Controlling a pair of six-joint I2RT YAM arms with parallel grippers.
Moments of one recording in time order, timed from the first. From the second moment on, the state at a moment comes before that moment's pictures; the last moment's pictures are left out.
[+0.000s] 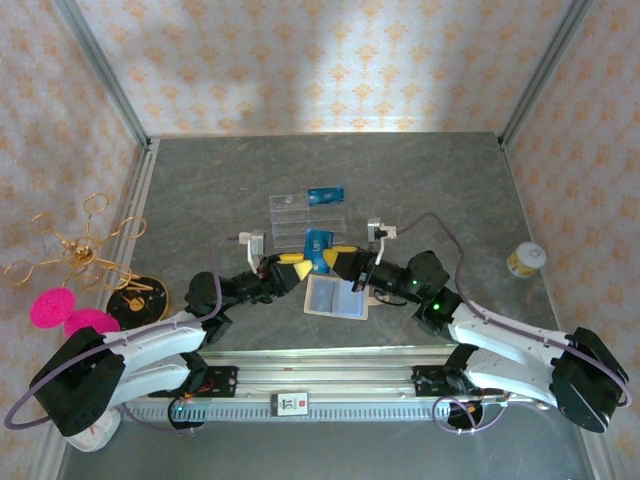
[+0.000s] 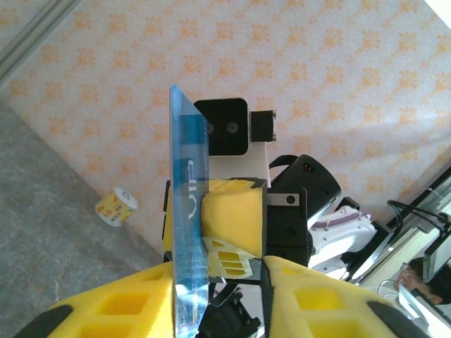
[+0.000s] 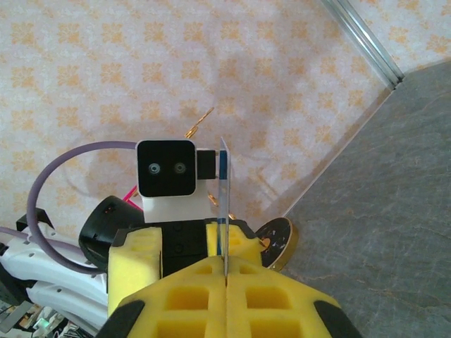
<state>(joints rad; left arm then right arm) -0.65 1.05 0.23 1.17 0.52 -1.00 0.84 1.00 0.43 0.70 -0.35 0.81</state>
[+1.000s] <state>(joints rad) -0.54 1.34 1.05 -0.12 0.47 0.00 0.59 0.63 0.35 0.11 -0.13 0.80</state>
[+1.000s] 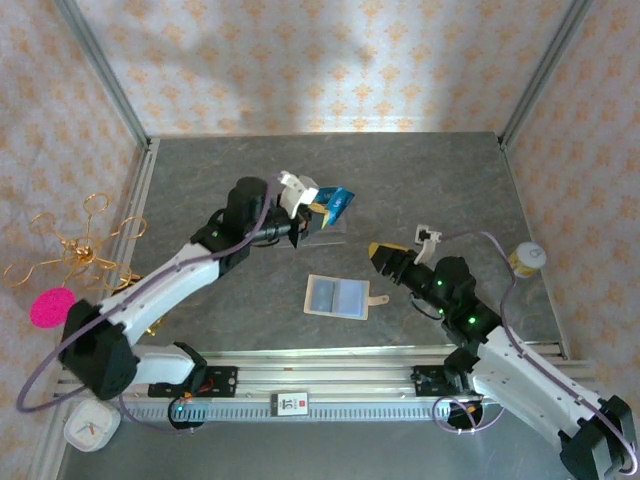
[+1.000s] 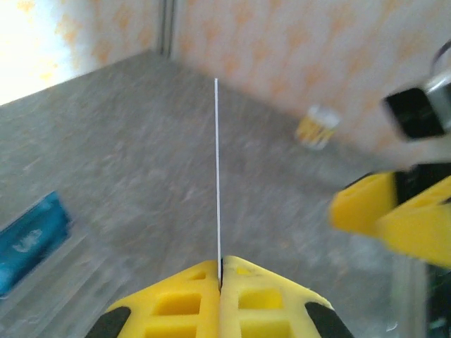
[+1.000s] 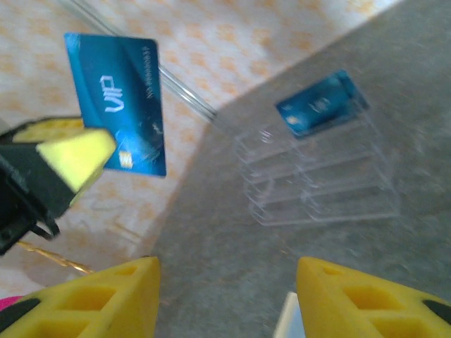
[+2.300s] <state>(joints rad) -0.42 1.99 1.89 -0.93 0.25 0.99 0.37 1.16 0.48 0.09 -0.28 0.77</state>
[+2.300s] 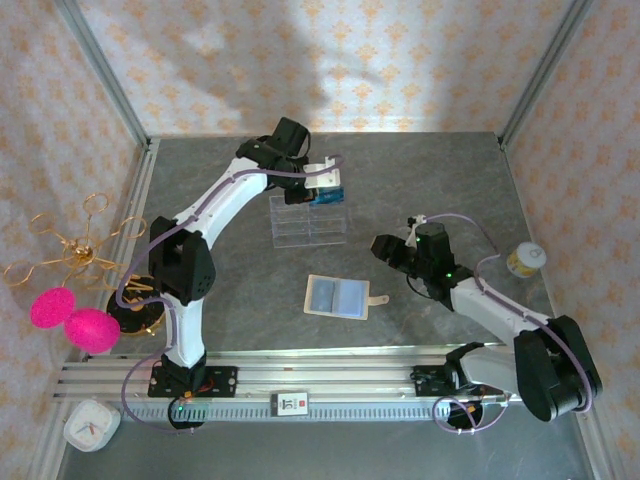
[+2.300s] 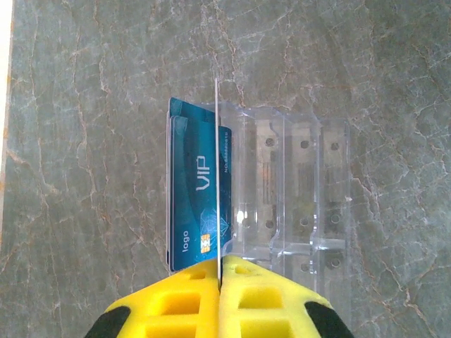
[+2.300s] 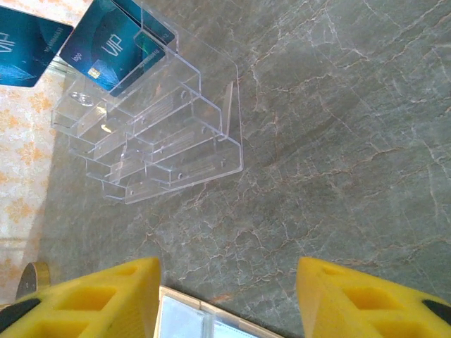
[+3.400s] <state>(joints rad) -0.42 2.04 1.84 -0.78 0.23 0.99 0.37 1.21 0.50 0.11 -0.29 0.77</state>
